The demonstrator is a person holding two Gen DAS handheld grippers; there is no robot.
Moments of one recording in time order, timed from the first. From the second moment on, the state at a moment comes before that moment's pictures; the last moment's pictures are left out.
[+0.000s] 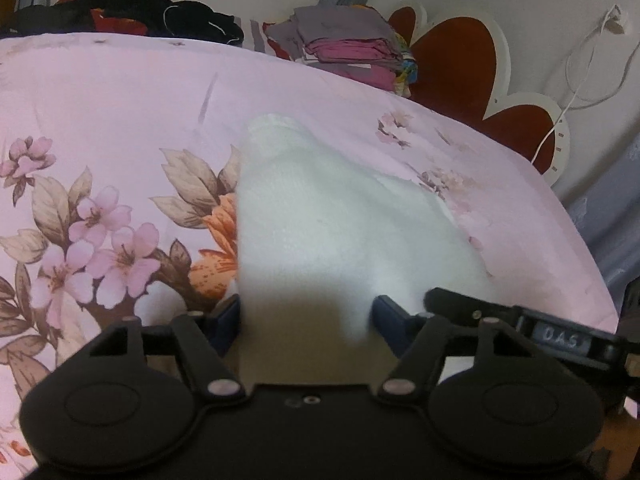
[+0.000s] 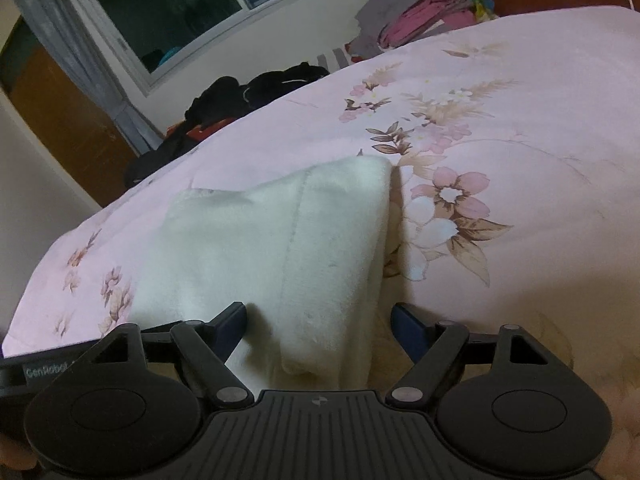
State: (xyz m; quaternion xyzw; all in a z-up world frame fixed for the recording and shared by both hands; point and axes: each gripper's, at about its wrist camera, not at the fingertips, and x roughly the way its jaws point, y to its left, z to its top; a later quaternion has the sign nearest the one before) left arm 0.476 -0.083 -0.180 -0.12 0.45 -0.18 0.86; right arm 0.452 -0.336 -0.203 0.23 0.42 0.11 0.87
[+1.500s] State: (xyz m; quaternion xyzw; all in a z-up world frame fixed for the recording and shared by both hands) left arm 0.390 0.229 -0.061 -0.10 0.37 -0.16 0.91; right arm 0.378 0.014 -0.071 0.24 0.36 0.18 0.88
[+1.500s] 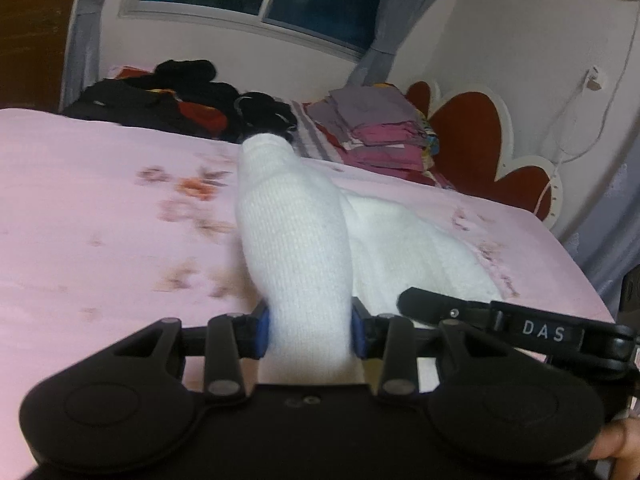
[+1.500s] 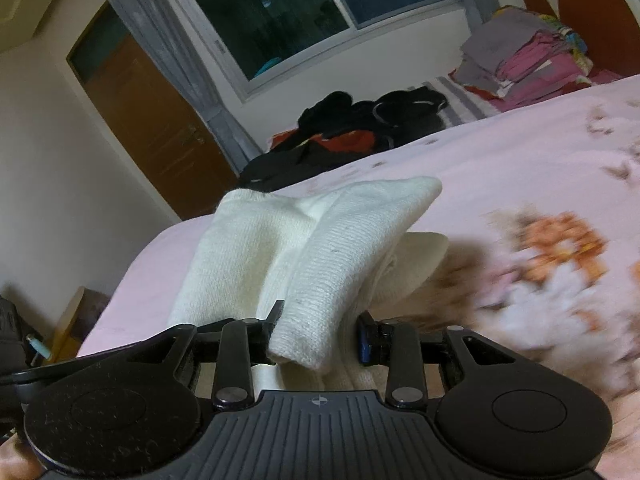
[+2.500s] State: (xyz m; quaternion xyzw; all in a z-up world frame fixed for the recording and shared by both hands) left arm 0.438 0.340 -0.124 -0.09 0.39 -0.07 0.91; right arm 0.470 0.088 -0.151 0.26 0.42 0.20 0.85
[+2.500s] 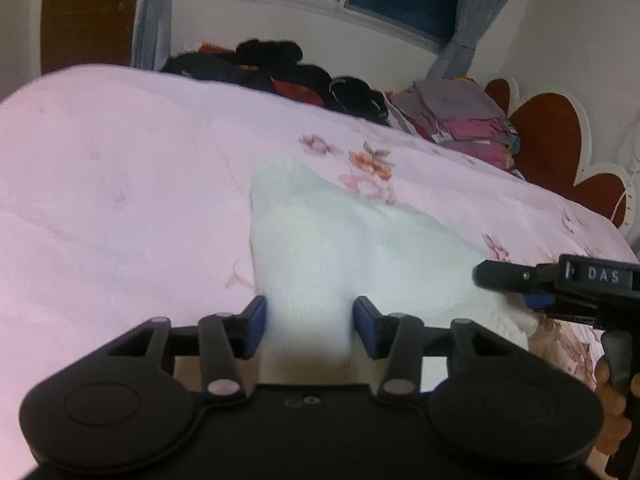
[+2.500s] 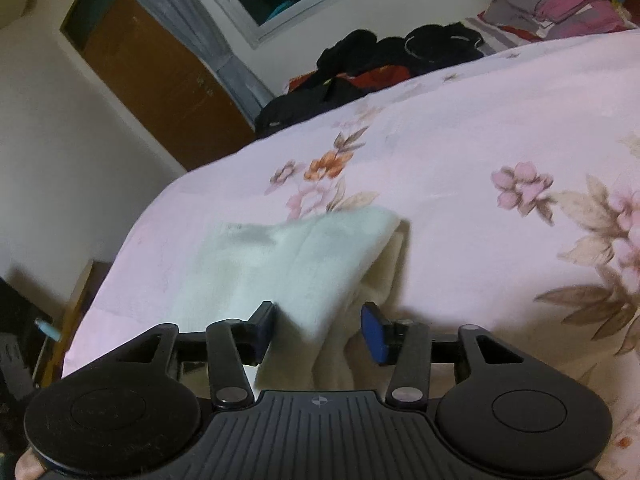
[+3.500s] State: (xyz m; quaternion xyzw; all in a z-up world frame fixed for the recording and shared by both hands) left arm 0.419 0.324 -0.107 -0.06 0.39 -0.05 0.92; right arm 0.451 0.102 -0.121 0.16 0.39 0.16 0.89
